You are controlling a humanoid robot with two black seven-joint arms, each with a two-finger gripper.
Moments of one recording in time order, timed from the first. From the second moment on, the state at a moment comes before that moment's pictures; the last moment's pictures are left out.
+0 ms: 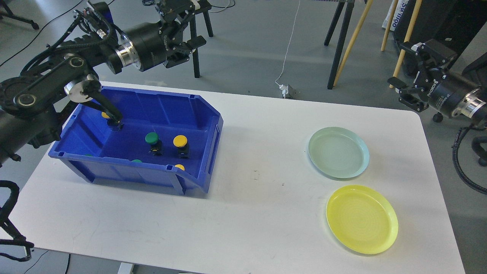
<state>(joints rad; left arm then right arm) -1.05 0.45 -0.58 -0.94 0.64 -0.47 -0.19 0.79 -0.75 0.50 0.88 -0.34 0.49 0.34</state>
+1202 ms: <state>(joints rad) -1.12 0.59 -0.55 -0.99 1.22 -0.49 -0.32 0.81 -0.78 0.50 0.85 -0.33 0.49 0.33</state>
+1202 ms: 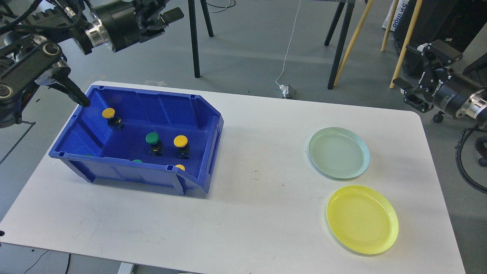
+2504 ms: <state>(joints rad) -0.98 0.46 -0.25 -0.68 1.93 -0.49 -0.35 0.81 -0.84 0.45 0.90 -0.44 0.49 0.33</state>
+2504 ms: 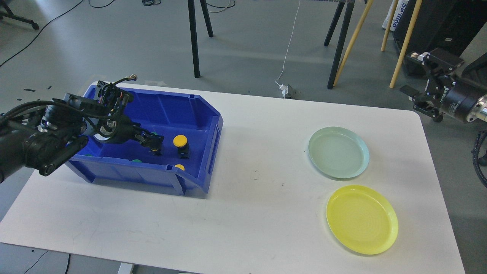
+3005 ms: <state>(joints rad) -0.98 0.39 -0.24 -0.59 1.93 -0.49 -0.40 0.81 -0.84 0.45 0.91 -0.44 0.49 0.33</state>
